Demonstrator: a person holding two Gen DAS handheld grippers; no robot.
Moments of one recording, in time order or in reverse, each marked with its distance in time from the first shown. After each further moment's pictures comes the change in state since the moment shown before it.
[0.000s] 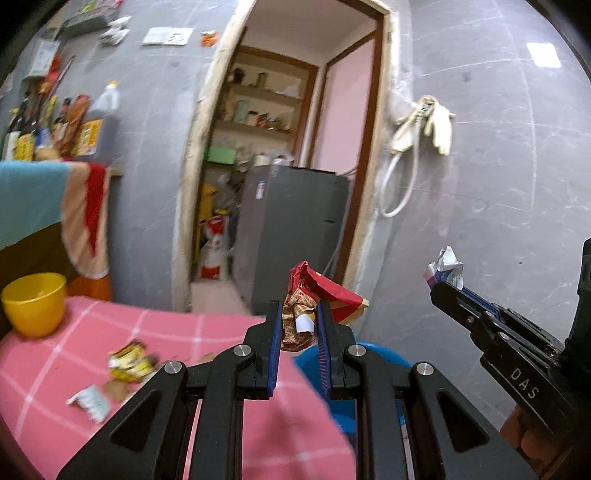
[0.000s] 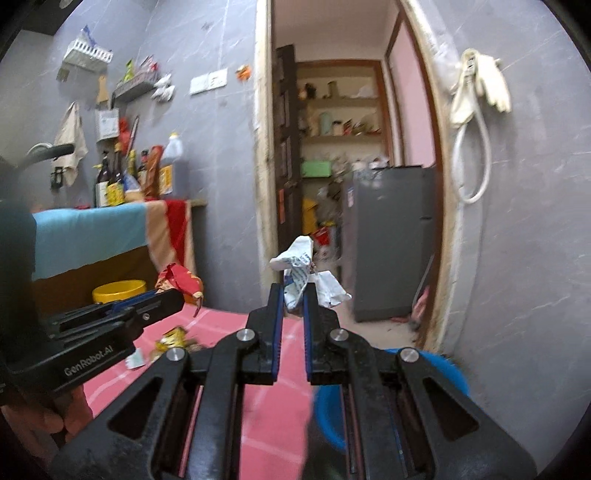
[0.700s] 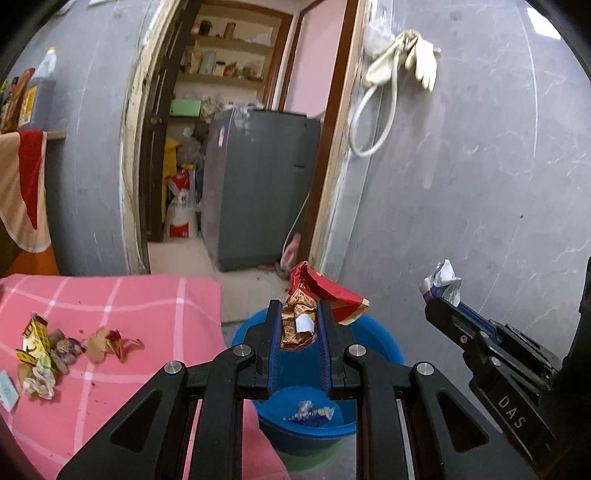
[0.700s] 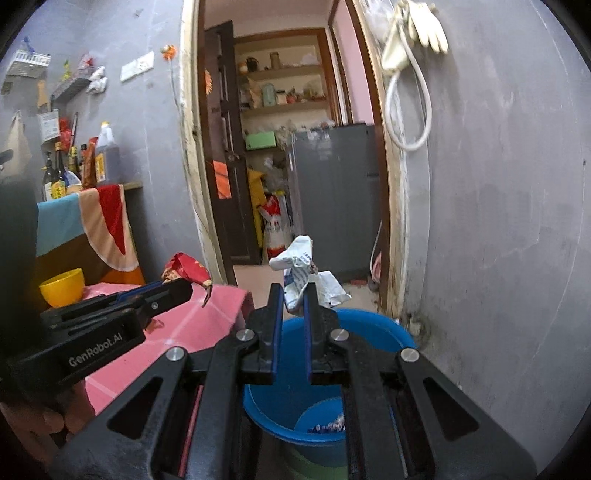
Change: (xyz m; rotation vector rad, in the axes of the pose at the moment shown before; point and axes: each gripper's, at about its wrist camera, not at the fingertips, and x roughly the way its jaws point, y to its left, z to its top) left arm 0.117 -0.051 -0.033 0.032 0.227 -0.064; right arm 0.020 -0.102 -0.051 0.126 0.136 -0.133
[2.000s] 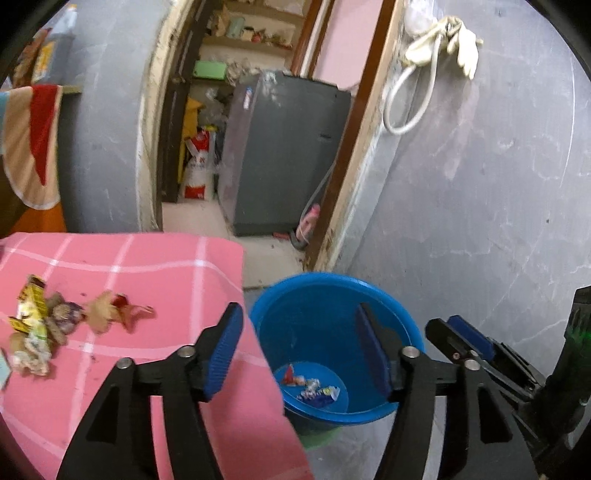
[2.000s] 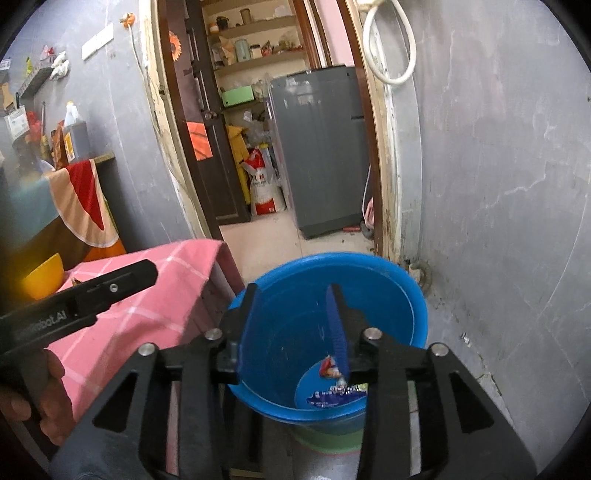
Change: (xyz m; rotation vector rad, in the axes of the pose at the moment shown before) left arm 0.010 0.032 -0.013 -0.105 0.090 0.049; right arm 0.042 -0.019 -0.022 0.080 0.165 -0.028
